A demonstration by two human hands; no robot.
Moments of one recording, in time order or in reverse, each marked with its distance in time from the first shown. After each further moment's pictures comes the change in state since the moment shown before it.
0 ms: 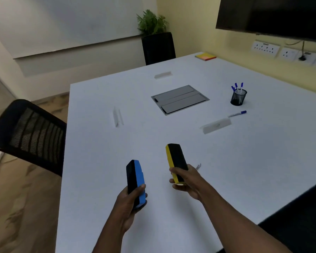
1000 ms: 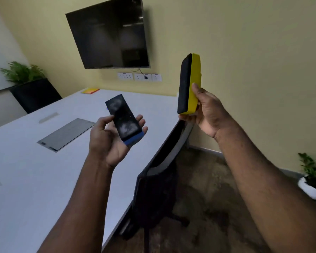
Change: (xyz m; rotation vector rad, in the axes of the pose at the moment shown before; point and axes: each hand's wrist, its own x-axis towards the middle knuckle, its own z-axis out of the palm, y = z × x) left_hand -0.274 0.009 0.351 -0.221 -0.972 -0.045; right_hand -0.461 -0.098 -0.281 0.223 0.446 -0.882
